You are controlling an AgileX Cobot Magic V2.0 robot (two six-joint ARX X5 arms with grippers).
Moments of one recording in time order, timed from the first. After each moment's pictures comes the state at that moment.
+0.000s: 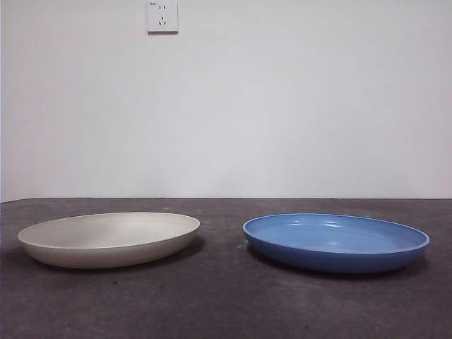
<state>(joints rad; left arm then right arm) -0.22 0.86 1.01 -0.94 0.44 0.01 0.13 0.80 1.05 -1.14 -0.47 -0.03</state>
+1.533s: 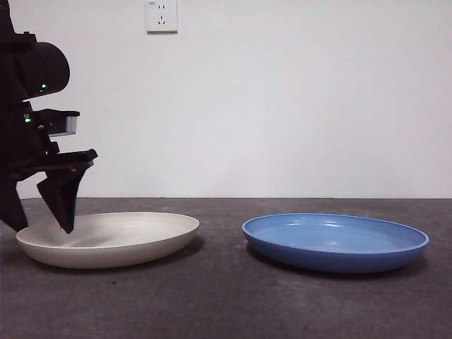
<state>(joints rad) -0.21 1.65 1.02 -0.50 0.05 -0.04 0.13 0.80 1.05 -1.14 -0.47 -0.03</state>
